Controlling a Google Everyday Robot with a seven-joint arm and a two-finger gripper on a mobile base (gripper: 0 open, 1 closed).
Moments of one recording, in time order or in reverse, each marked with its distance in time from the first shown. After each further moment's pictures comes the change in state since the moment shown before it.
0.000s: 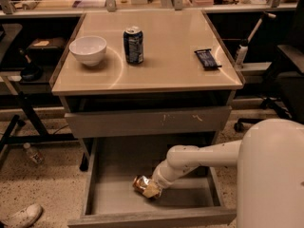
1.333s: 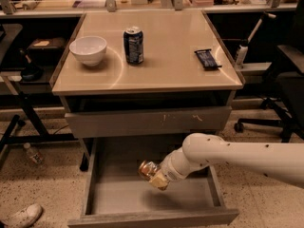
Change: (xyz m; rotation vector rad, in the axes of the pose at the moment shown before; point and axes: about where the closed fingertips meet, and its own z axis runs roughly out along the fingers) arm -0.031 0.046 -0.129 0.055 -0.081 0.018
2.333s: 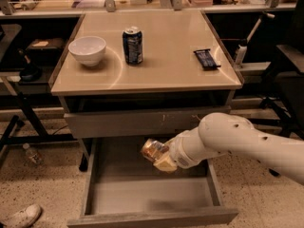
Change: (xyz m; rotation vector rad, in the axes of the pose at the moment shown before) arm -0.053 0.019 -0.121 0.139 -0.072 -0.112
